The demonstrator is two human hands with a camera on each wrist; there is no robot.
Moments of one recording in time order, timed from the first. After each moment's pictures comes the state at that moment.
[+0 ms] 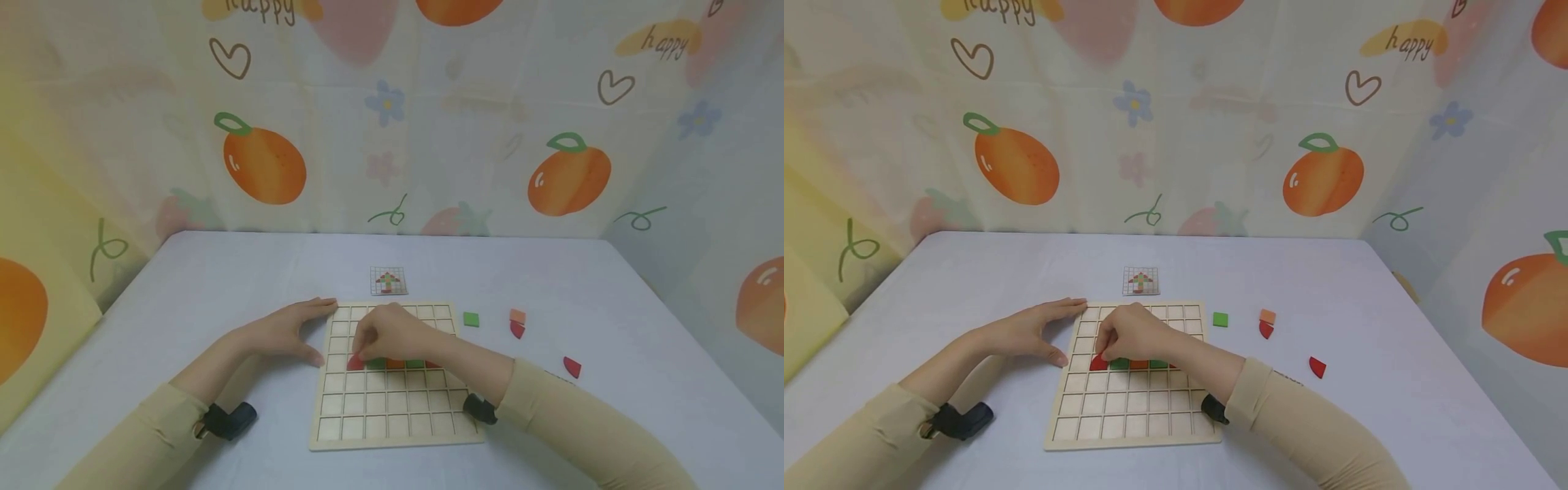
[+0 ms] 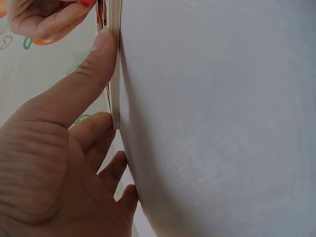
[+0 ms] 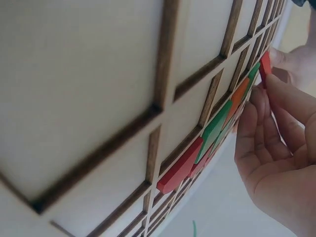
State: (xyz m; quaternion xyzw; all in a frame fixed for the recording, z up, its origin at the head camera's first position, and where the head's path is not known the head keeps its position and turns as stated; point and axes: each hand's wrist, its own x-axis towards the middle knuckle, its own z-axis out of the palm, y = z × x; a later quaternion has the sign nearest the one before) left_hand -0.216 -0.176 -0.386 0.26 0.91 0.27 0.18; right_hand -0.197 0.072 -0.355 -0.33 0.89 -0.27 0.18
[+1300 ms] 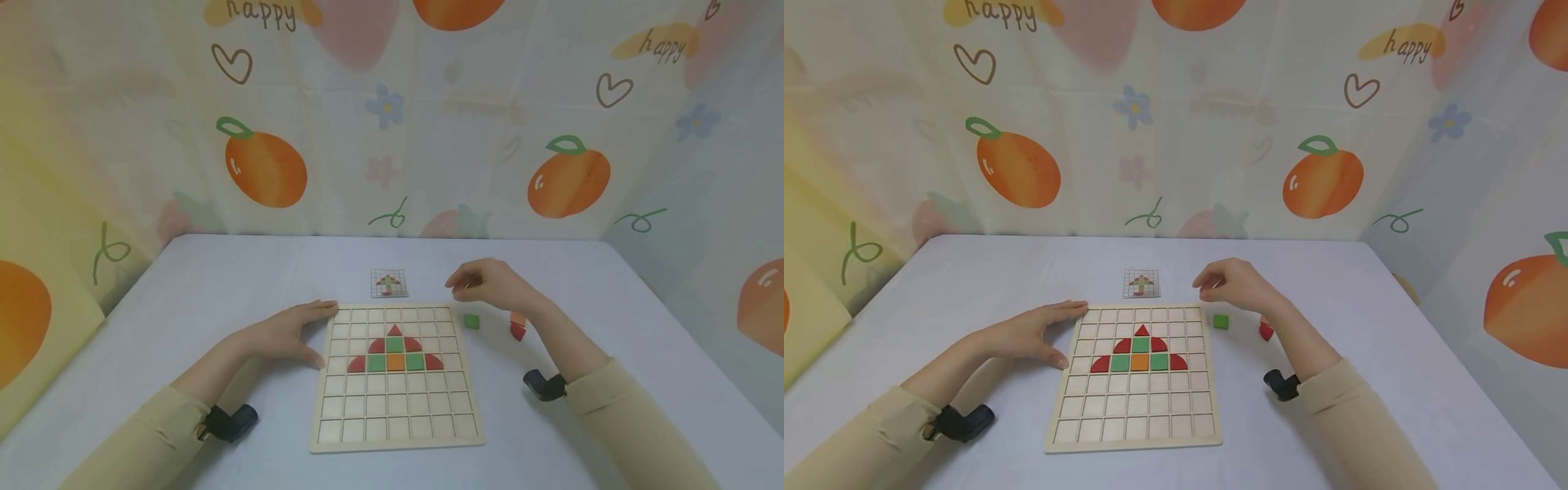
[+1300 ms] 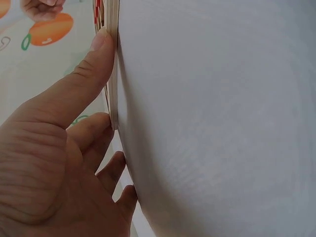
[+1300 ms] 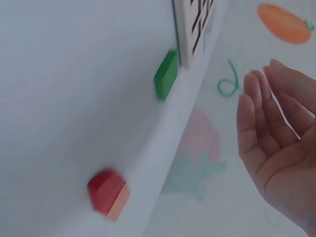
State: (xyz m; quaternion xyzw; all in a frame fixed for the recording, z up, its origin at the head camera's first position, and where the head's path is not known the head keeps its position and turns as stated) left_hand -0.215 -0.175 -0.384 0.24 0.91 0.27 0.19; right_hand -0.241 0.216 -0.327 -0.18 0.92 -0.32 0.11
